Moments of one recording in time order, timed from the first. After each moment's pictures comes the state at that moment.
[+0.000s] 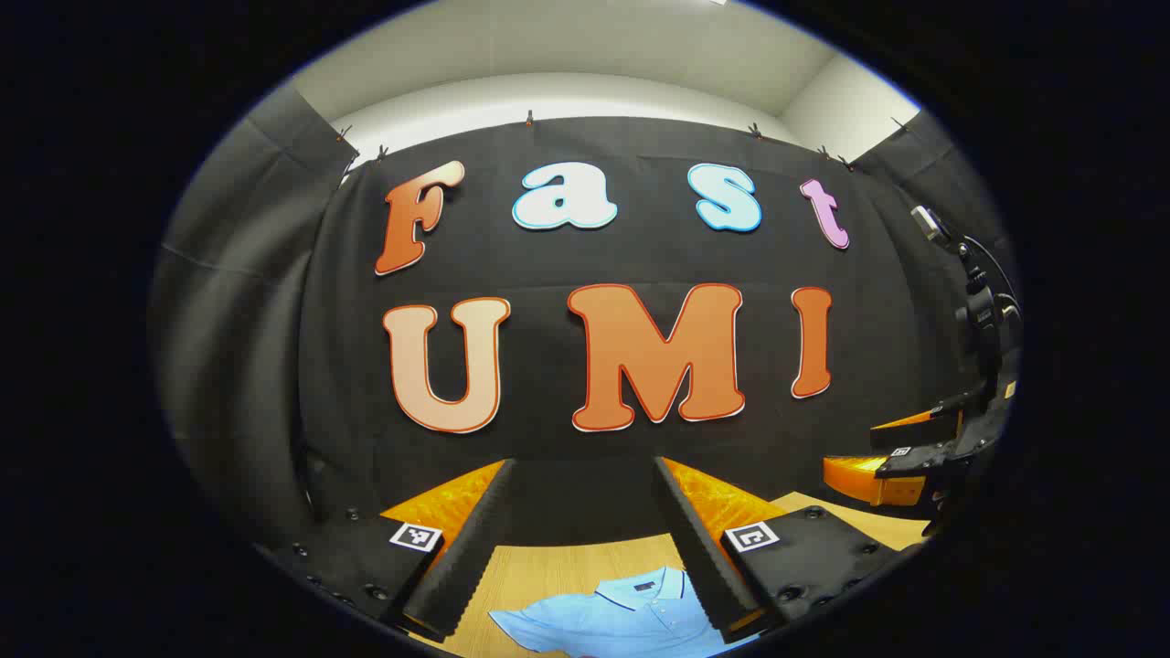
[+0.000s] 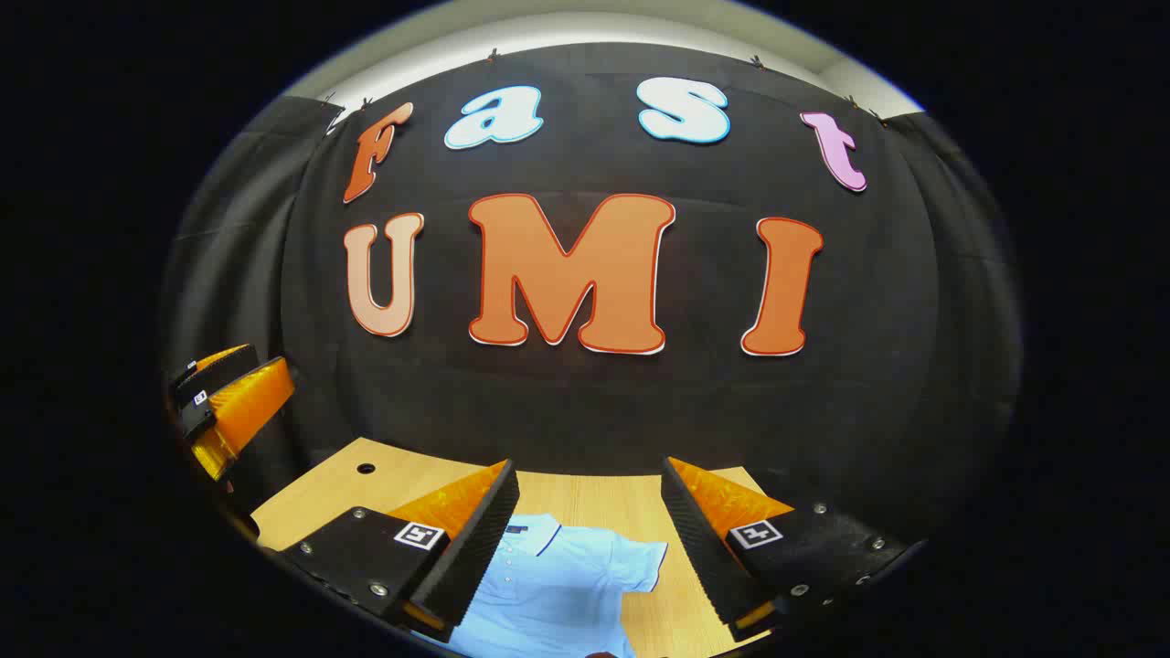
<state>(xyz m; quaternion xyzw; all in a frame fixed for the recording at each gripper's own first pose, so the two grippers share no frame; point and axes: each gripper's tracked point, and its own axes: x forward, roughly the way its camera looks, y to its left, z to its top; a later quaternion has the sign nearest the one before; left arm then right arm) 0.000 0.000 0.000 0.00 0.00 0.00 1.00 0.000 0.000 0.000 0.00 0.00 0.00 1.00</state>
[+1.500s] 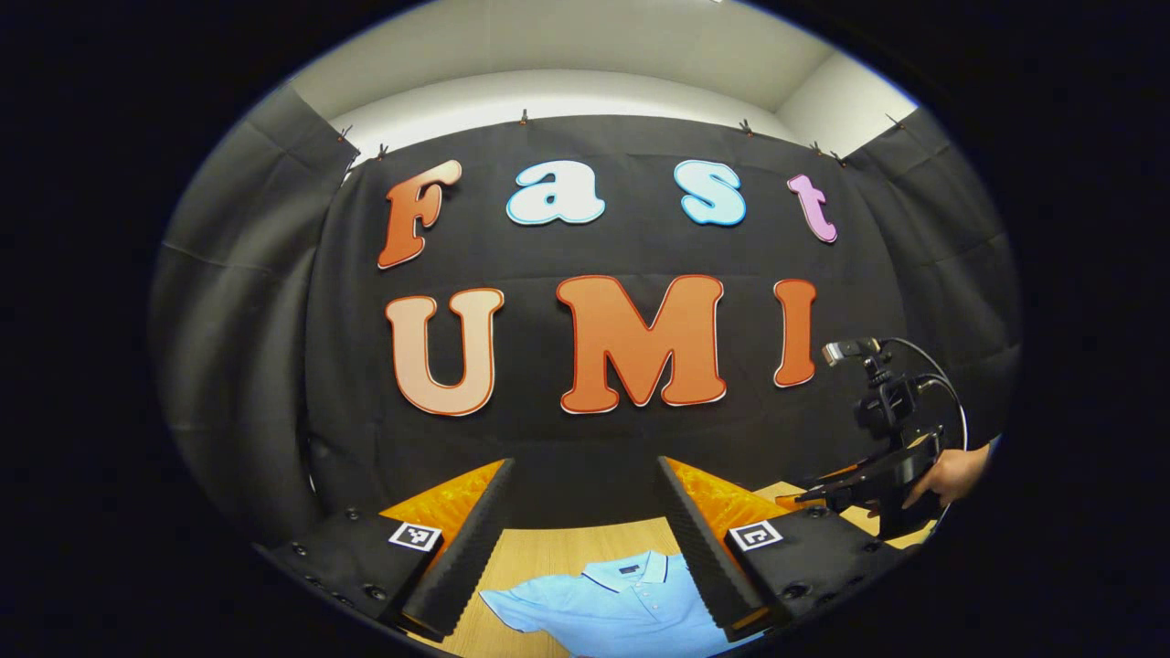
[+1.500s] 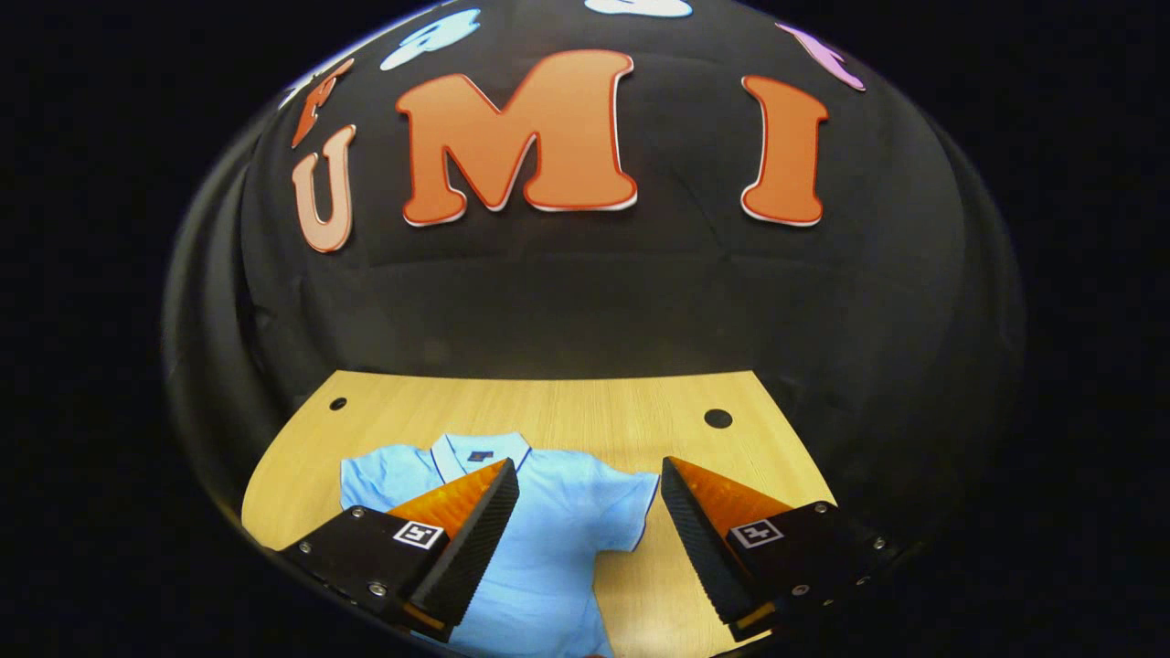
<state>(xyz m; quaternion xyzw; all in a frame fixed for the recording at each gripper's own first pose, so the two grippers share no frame) -0.044 -0.031 -0.017 0.01 0.03 0.01 1.00 0.082 -0.067 -0.147 0.03 0.21 0.01 0.98</state>
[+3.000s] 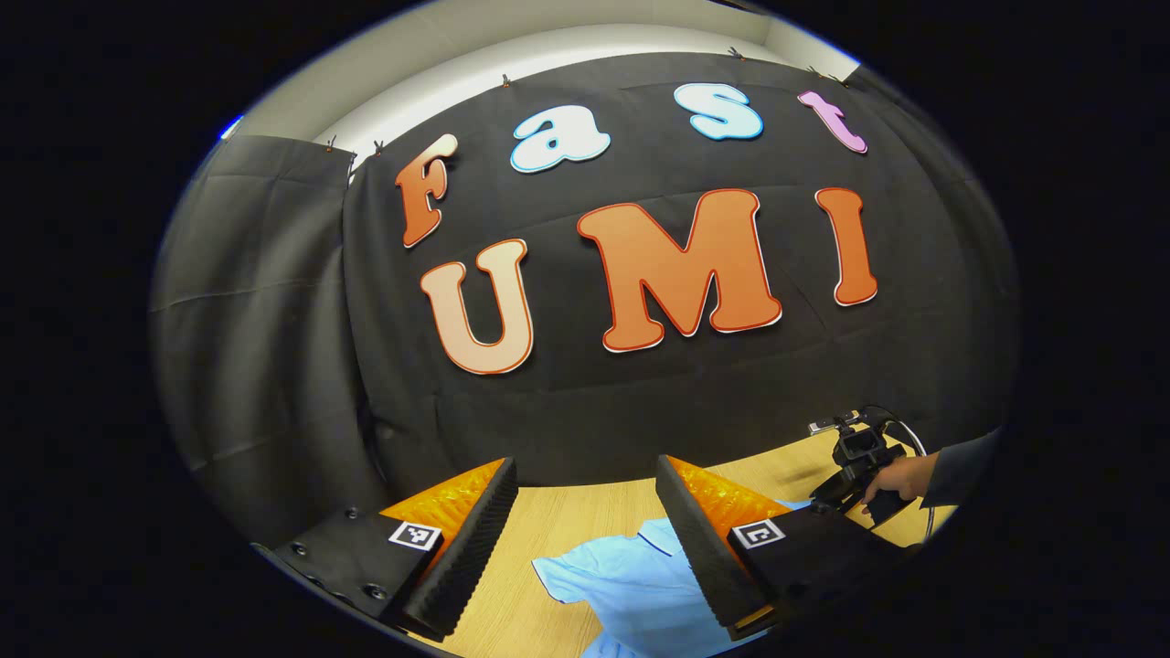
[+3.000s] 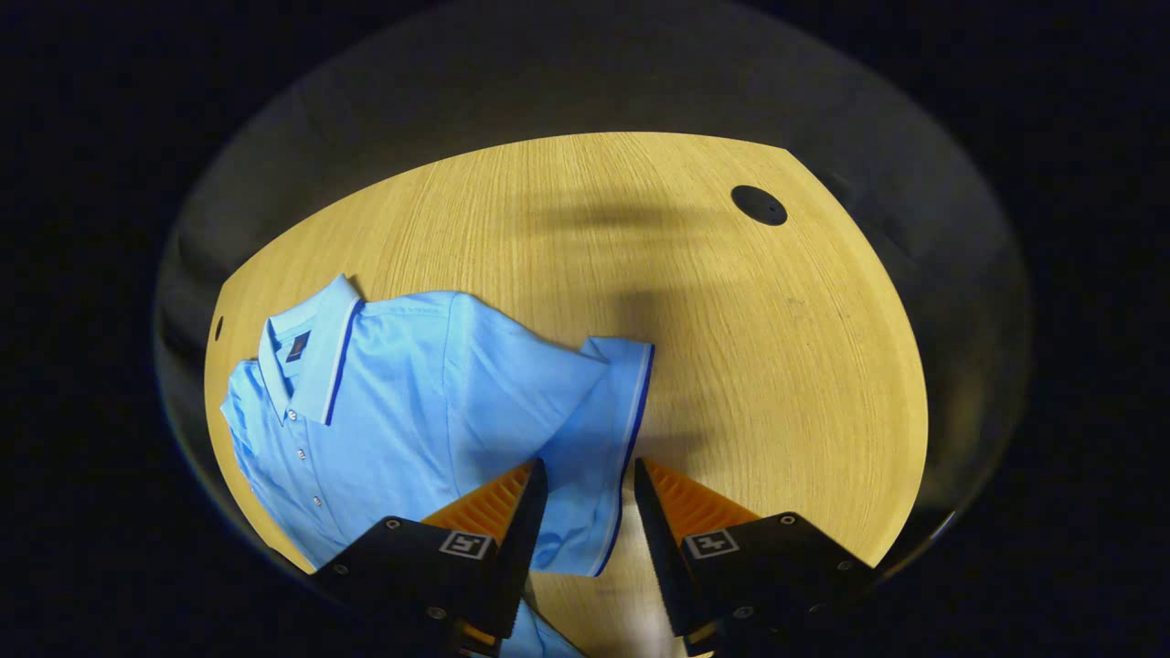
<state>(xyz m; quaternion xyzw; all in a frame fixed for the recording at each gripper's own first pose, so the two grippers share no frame) -0.034 -0.038 -0.064 0.08 0.13 0.12 0.98 0.173 -0.090 -0.382 0.05 0.52 -0.04 0.85</state>
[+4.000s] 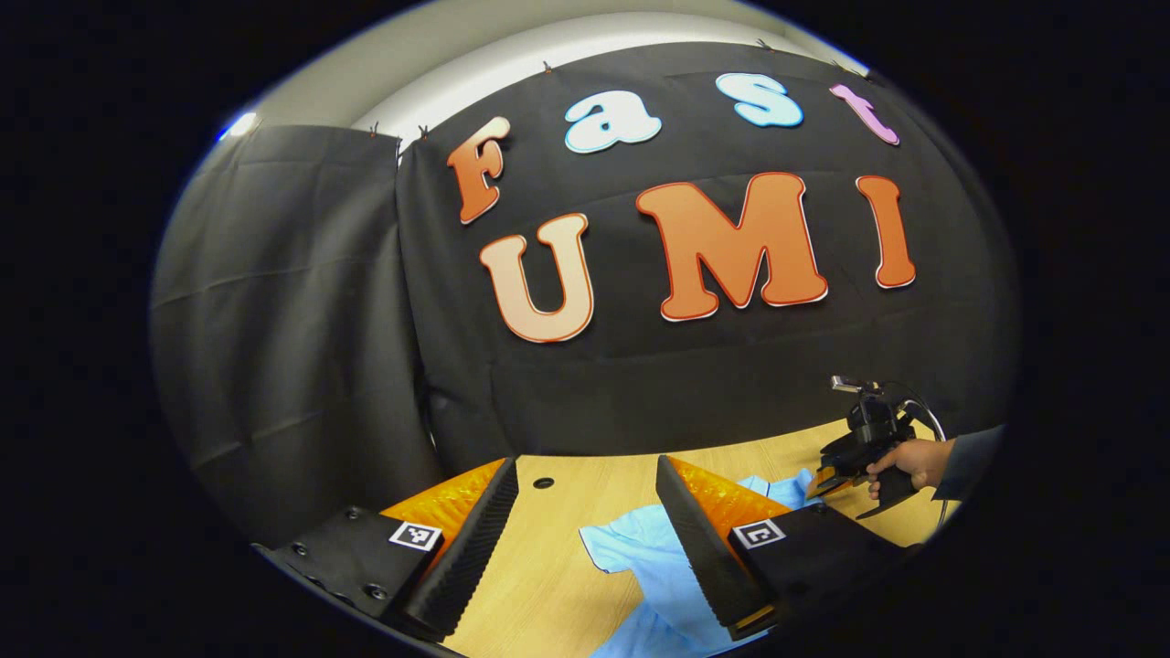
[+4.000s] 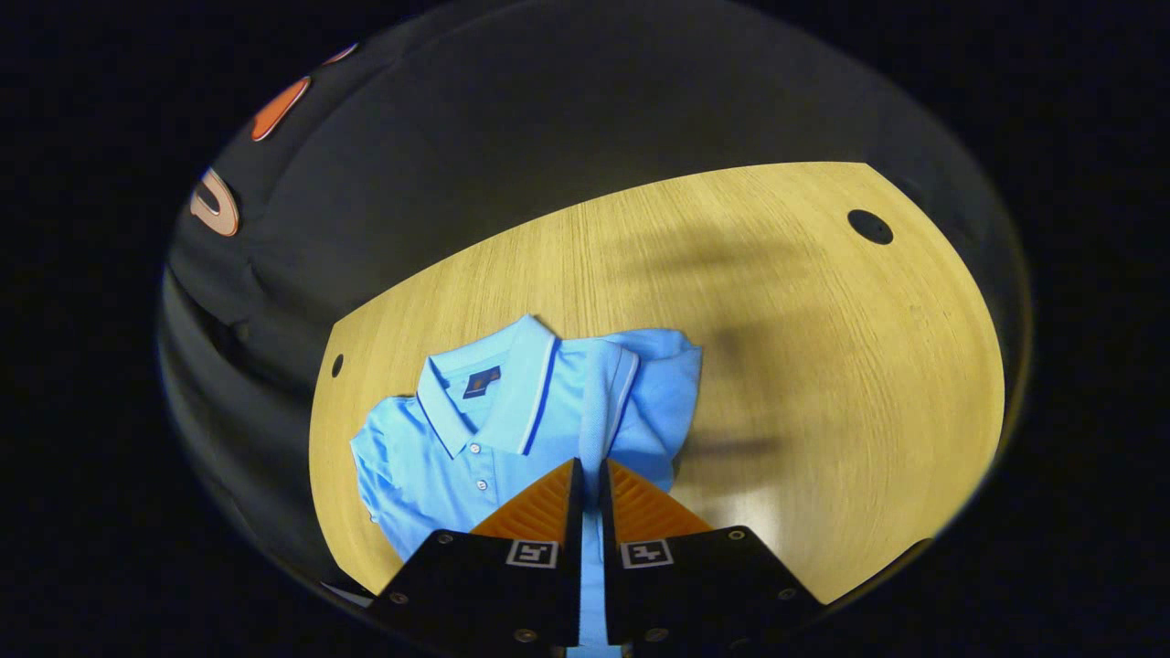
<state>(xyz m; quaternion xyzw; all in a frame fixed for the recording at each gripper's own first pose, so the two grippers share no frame) -0.075 0.014 -0.092 0.05 0.17 0.18 0.97 0.178 0.037 -0.316 0.17 0.45 0.09 0.87</state>
